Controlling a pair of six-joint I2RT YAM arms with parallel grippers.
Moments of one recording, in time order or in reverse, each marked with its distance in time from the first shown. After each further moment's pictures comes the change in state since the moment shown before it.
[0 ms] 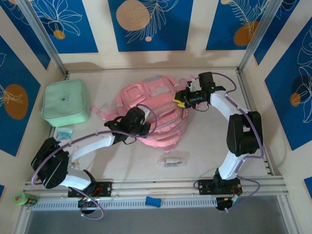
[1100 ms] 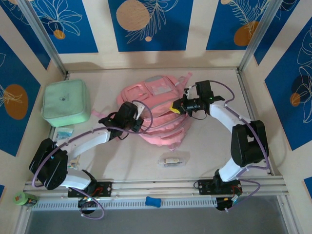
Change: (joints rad) left arm 0.149 -0.039 -0.013 0.016 -0.083 0.275; right arm 0.057 -0.112 -0.152 0.096 -0.023 0.089
